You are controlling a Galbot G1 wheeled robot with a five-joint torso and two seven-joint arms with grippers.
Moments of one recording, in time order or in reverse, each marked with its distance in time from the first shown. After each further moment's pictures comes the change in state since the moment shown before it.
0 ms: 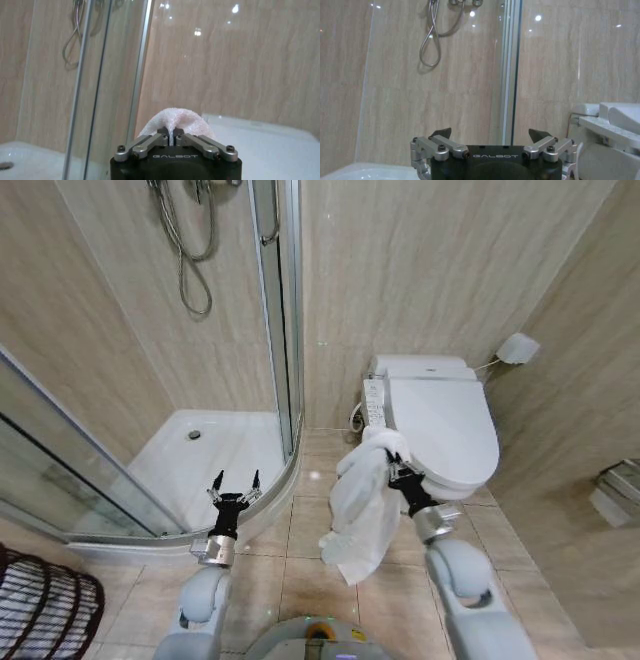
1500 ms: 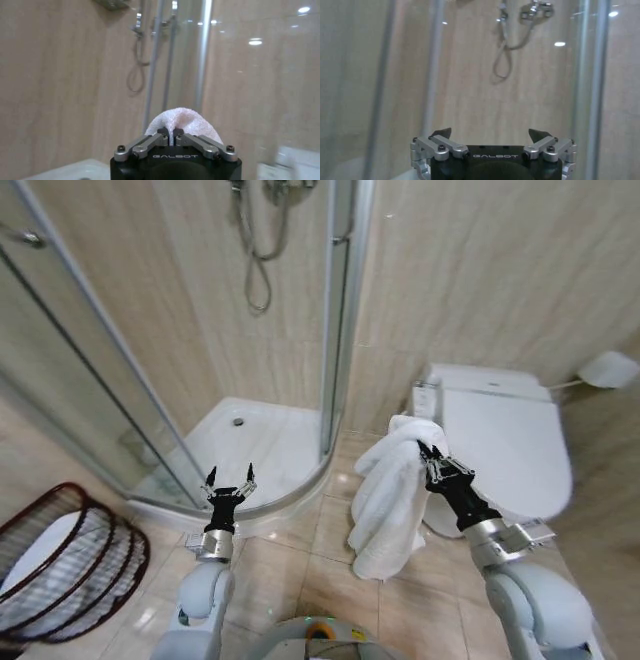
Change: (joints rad) left arm -0.003 0.003 0.005 -0.056 -0.023 0.057 -0.086; right arm -0.126 -0.010 0.198 0.171 0.160 -0.021 -0.125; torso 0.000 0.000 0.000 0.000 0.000
